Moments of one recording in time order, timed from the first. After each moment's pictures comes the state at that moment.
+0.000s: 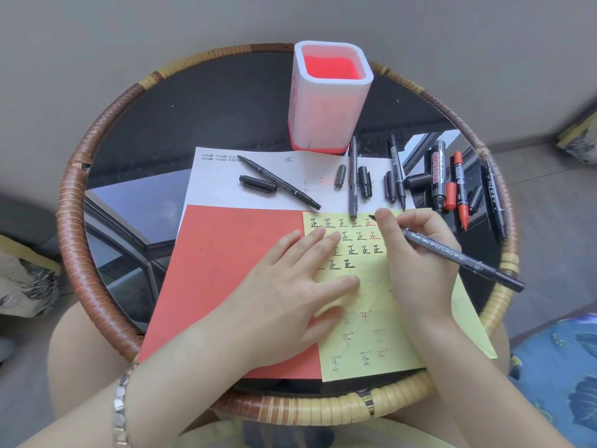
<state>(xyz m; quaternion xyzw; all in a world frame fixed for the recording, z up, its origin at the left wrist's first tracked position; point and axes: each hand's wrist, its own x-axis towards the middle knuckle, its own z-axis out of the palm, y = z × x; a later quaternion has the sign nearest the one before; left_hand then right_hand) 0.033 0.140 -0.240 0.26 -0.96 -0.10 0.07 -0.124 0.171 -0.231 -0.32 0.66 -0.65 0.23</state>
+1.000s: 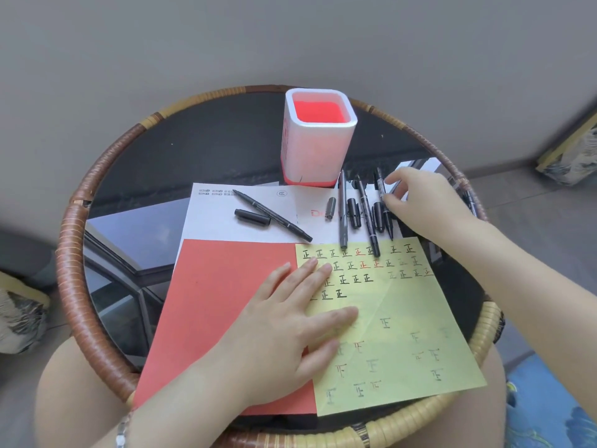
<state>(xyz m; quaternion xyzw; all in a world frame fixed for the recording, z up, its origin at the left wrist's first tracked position) 0.033 0.141 -0.247 0.28 -0.95 -0.10 0.07 -0.219 0.089 -0.200 -0.59 0.79 -0.14 0.06</state>
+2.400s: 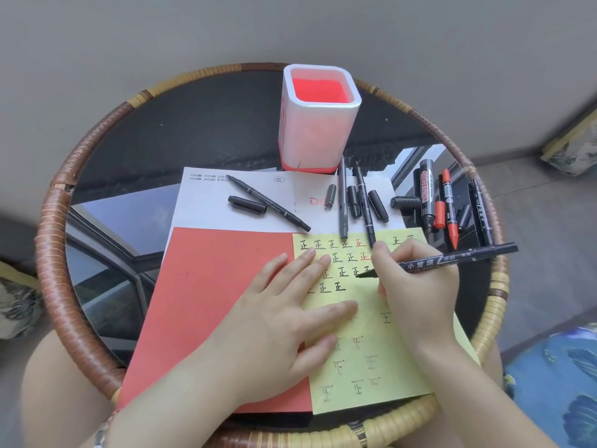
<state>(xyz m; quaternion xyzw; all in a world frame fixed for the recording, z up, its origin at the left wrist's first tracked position) 0.033 0.141 -0.248 0.28 -0.95 -0.12 0.08 -0.138 0.173 -0.234 -0.37 0.72 -0.56 0.17</state>
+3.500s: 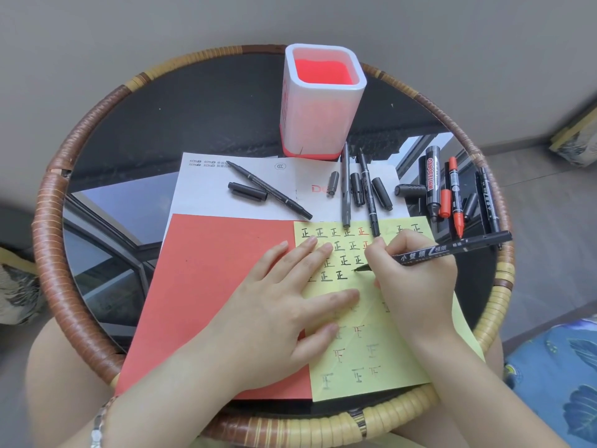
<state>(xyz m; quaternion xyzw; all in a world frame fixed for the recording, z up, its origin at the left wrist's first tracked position) 0.032 0.141 -0.245 0.28 -0.95 -0.13 0.07 -0.136 0.173 -0.241 -0.42 0.73 -0.52 0.14</state>
